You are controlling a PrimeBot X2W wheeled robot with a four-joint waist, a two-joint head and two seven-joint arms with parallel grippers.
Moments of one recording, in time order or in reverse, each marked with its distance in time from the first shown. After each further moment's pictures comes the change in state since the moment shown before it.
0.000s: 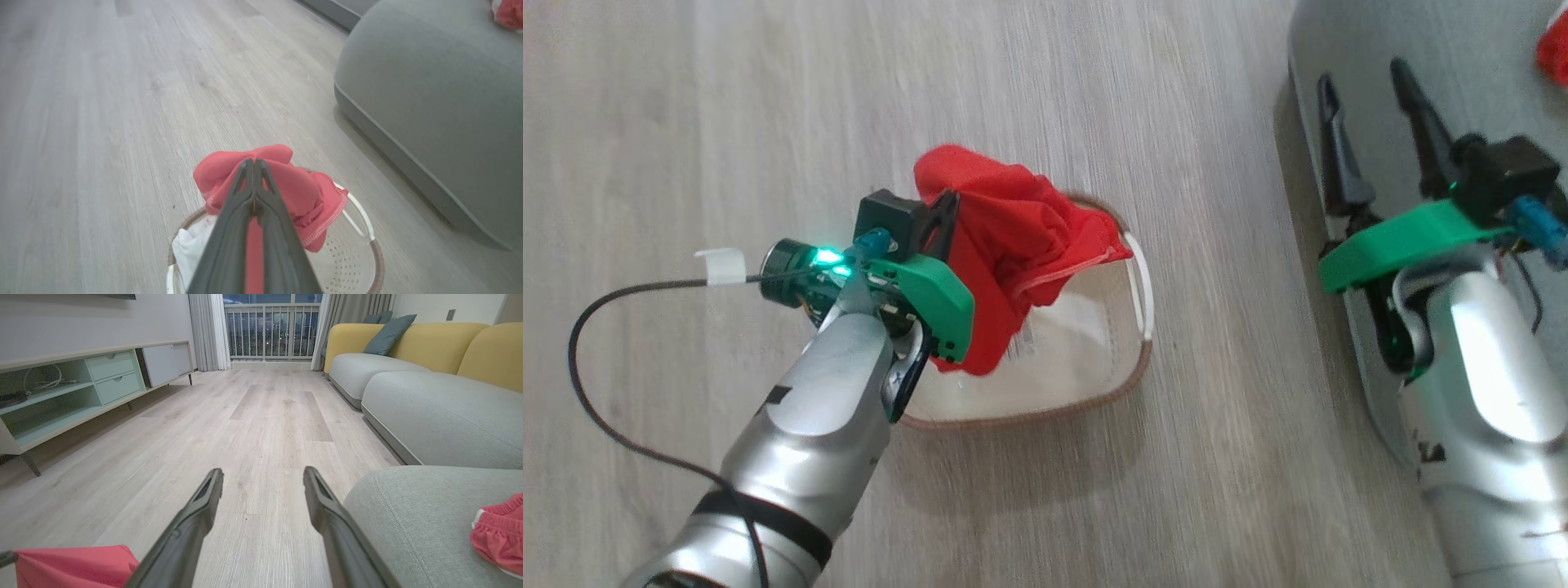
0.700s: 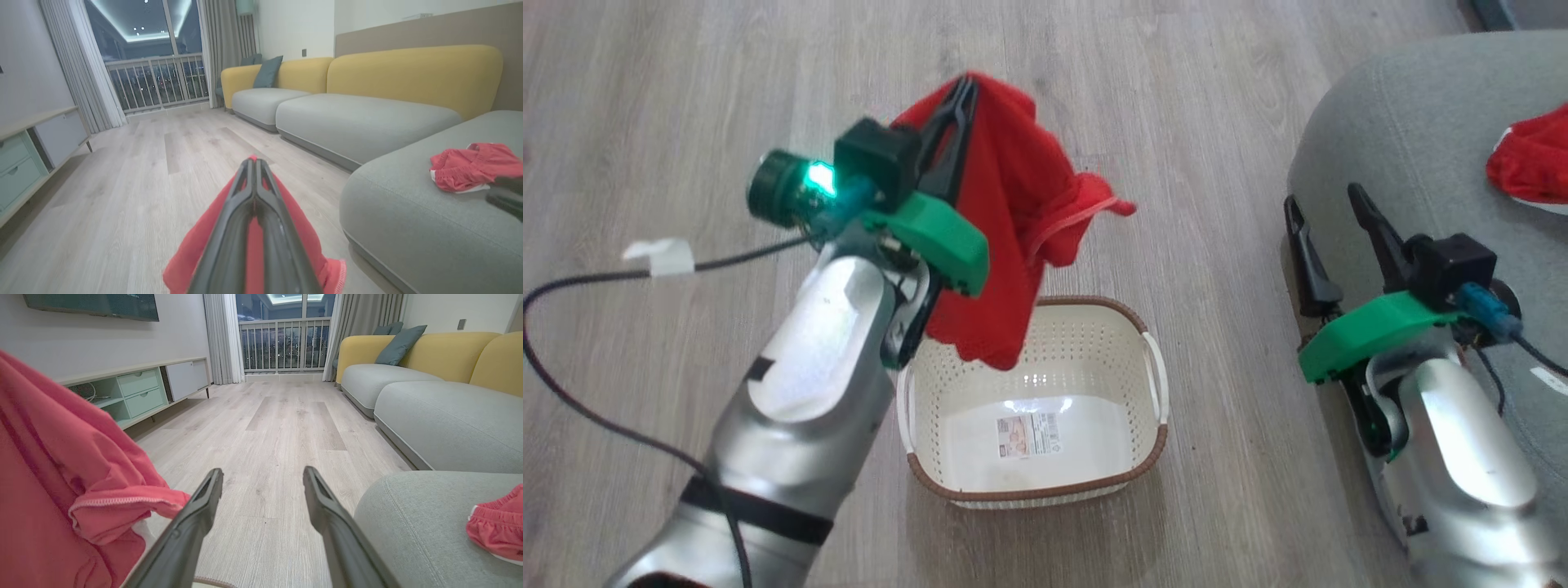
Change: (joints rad) left arm 0.027 0.011 0.123 -0.353 0.100 -0.001 0.000; right arm 0.137 0.001 0.037 0.077 0.033 0.000 0.000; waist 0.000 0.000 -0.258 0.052
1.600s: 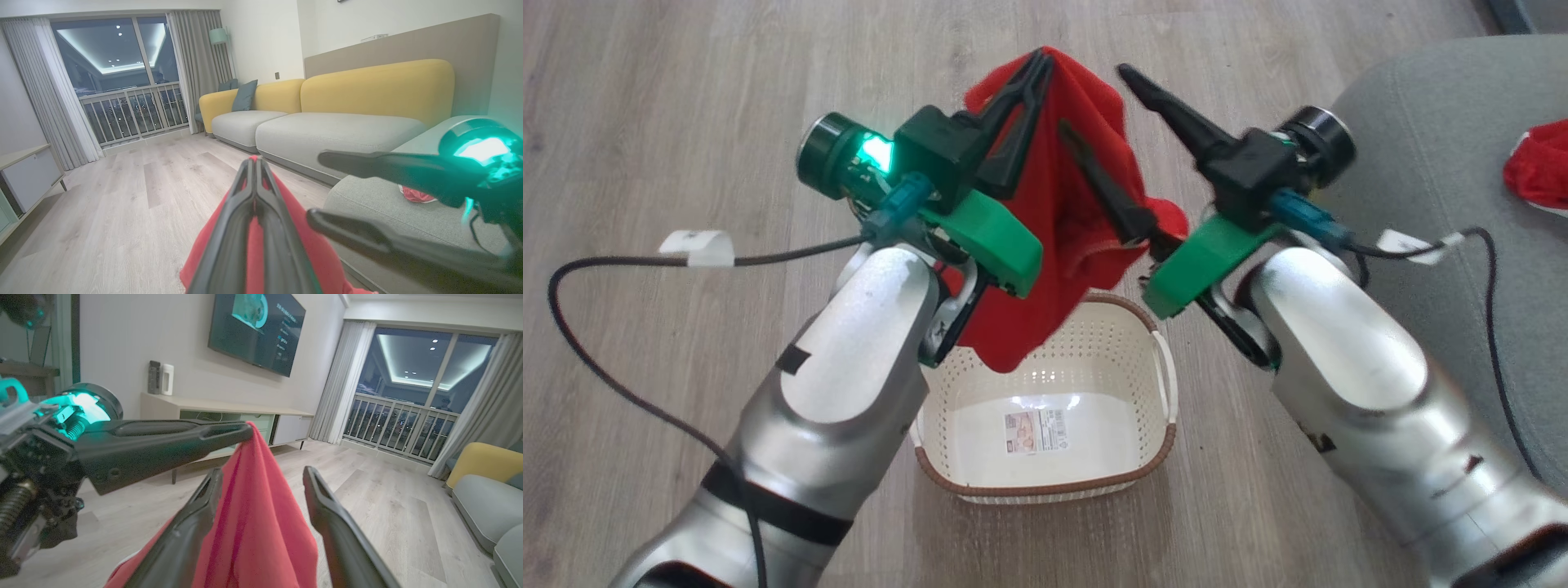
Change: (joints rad) left arm -0.038 -0.008 -0.103 -0.092 -0.009 -0.008 -0.002; right arm -0.321 -0.001 0.489 -0.059 0.044 0.000 0.000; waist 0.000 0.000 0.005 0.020
